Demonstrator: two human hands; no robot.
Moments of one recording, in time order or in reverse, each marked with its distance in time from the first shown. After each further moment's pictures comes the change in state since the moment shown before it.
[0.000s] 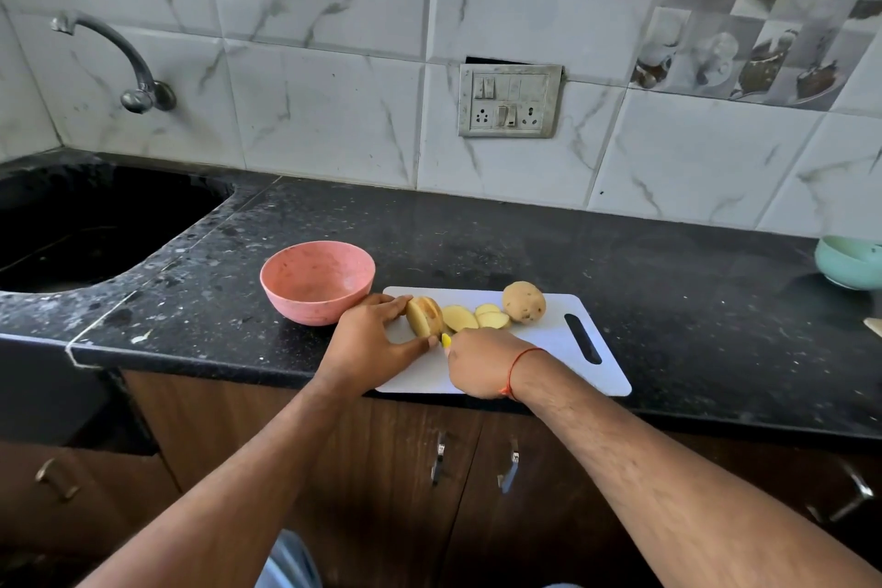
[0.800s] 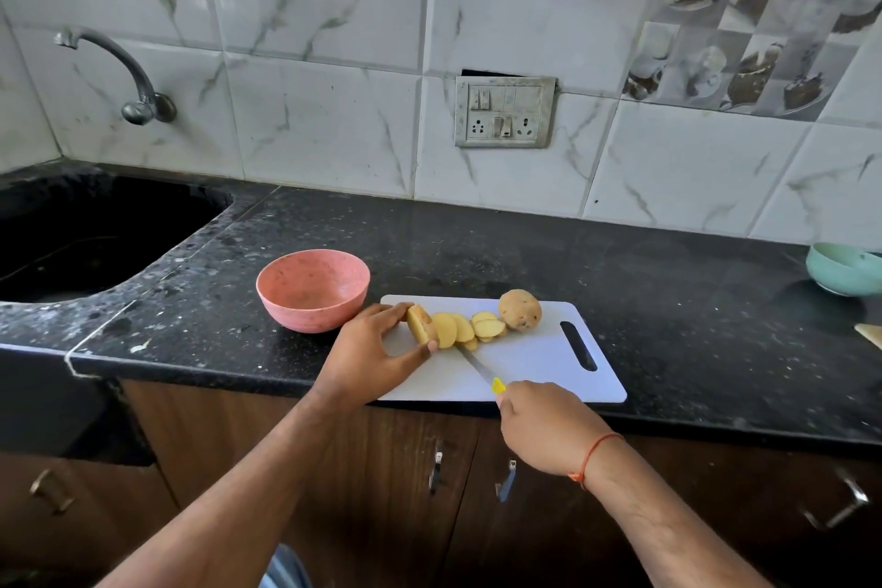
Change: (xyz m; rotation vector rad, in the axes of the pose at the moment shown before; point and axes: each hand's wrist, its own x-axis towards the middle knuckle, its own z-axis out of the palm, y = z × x) left_hand -0.006 0.002 -0.002 -0.042 -0.027 0.006; right_hand -0.071 0.037 0.041 0.256 0.105 0.161
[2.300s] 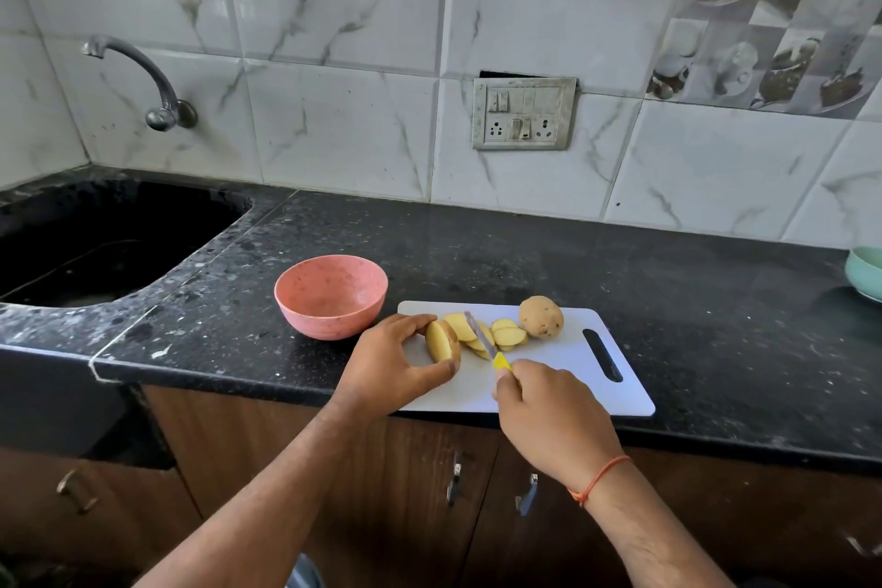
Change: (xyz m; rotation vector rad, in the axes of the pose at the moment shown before) left_hand -0.002 0.004 0.001 -0.045 -0.019 -0.034; right_hand 0.001 -0.028 -0.001 0.170 0.393 0.012
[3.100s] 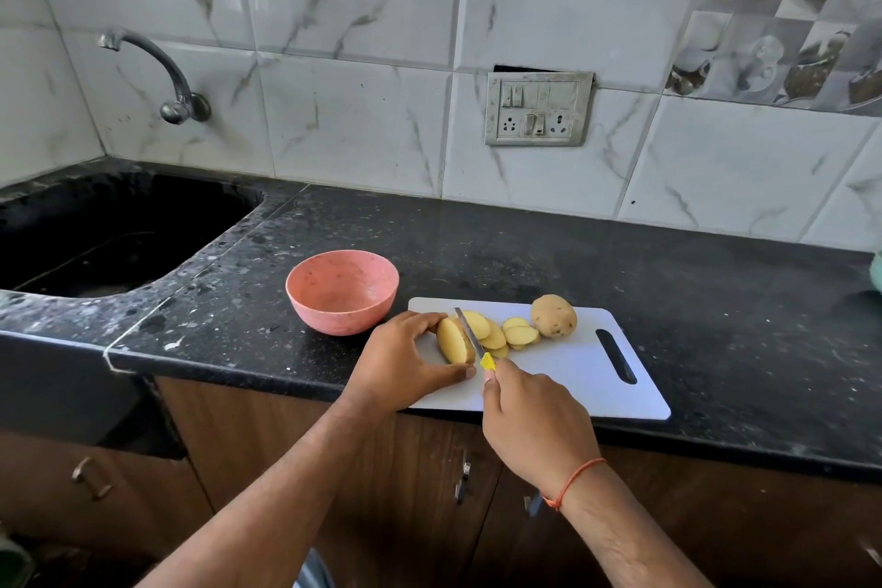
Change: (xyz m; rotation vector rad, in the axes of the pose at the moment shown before) left_hand 0.005 -0.006 0.004 0.051 -0.012 0.010; right_hand -0.001 -0.018 0.019 -0.129 0.015 -0.138
